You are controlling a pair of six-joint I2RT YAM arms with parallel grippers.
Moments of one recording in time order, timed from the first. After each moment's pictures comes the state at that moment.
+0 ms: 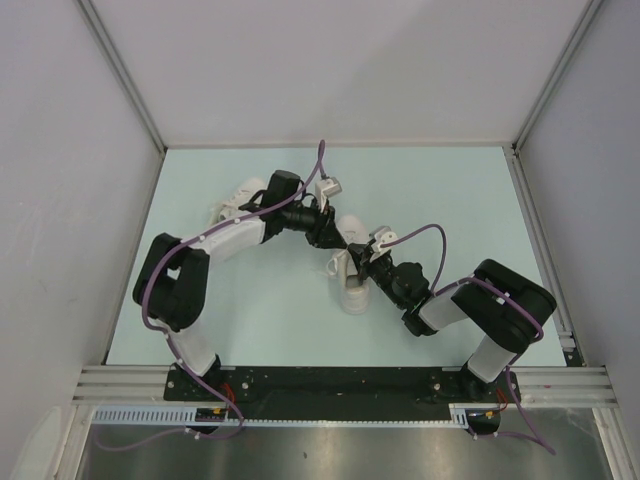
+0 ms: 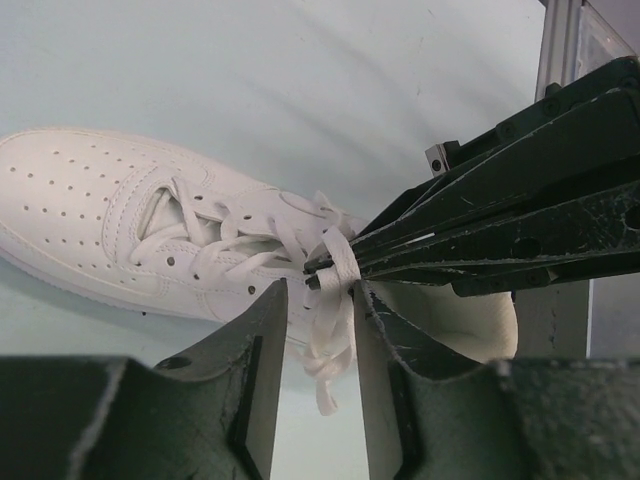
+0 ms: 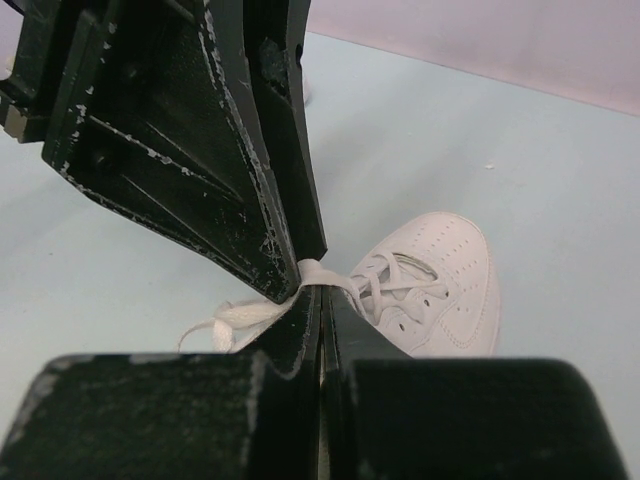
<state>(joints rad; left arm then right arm) -0.49 1.75 1.18 -0.12 0.87 0.03 0.81 1.67 0.38 1.36 0.14 0.04</state>
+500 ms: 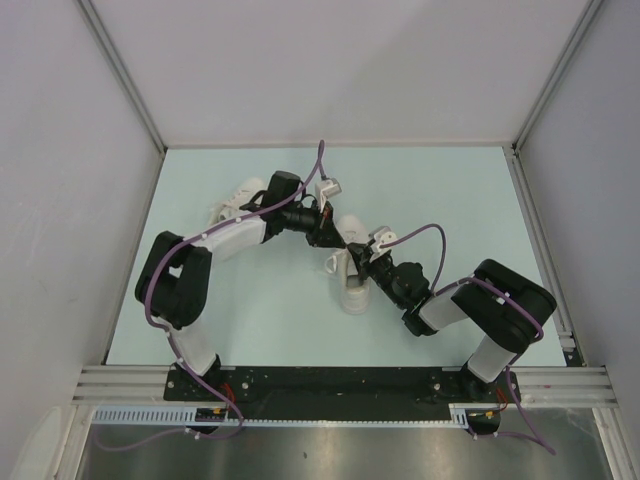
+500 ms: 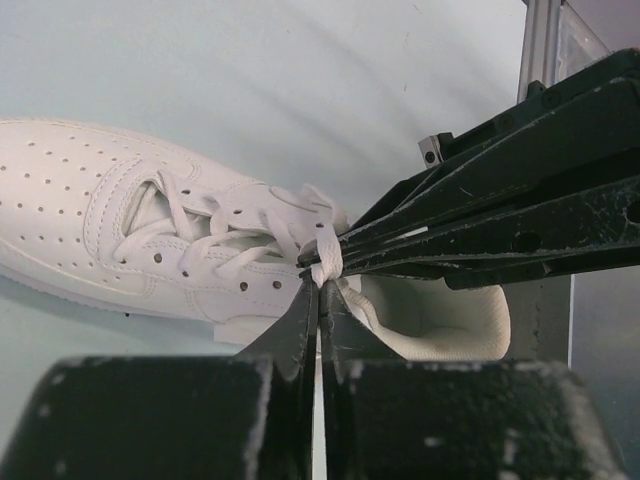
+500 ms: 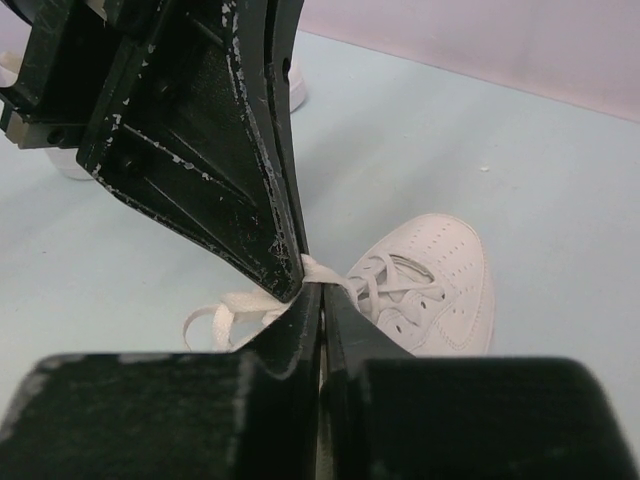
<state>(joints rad) -0.49 1.77 1.18 -0.12 0.92 0.01 0.81 1.67 0.38 1.36 0.14 0.03</state>
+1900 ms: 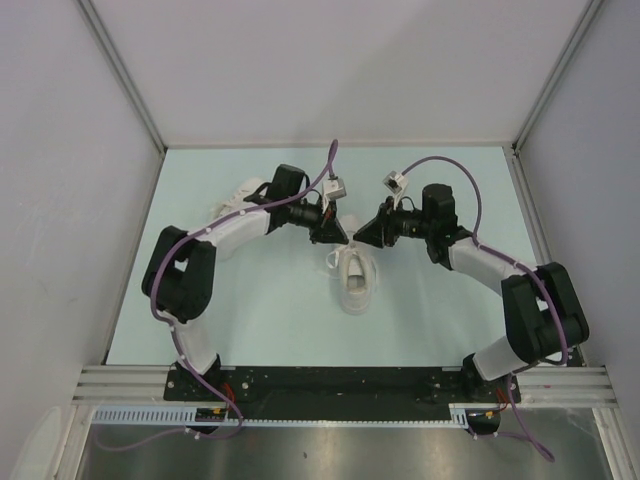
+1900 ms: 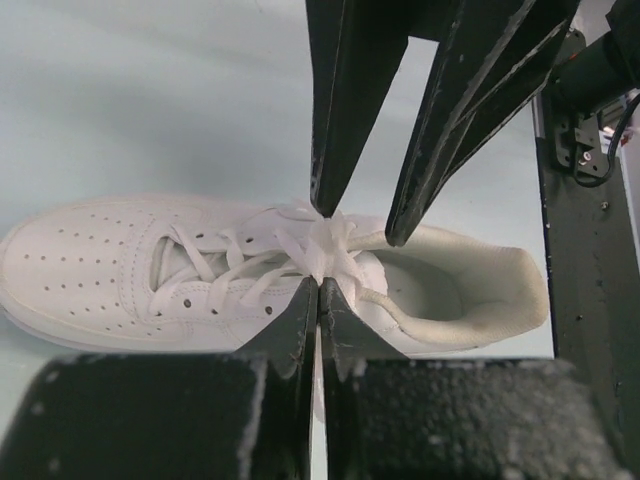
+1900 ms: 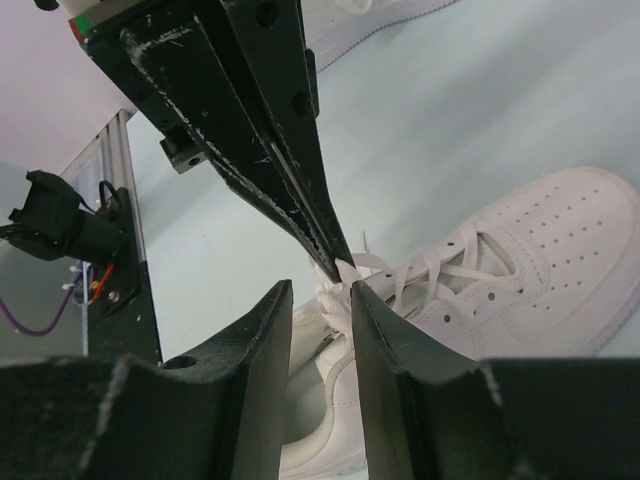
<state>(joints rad) -0.49 1.82 1.28 -0.21 1.00 0.30 0.35 1.50 0.83 0.37 -0.88 0.27</state>
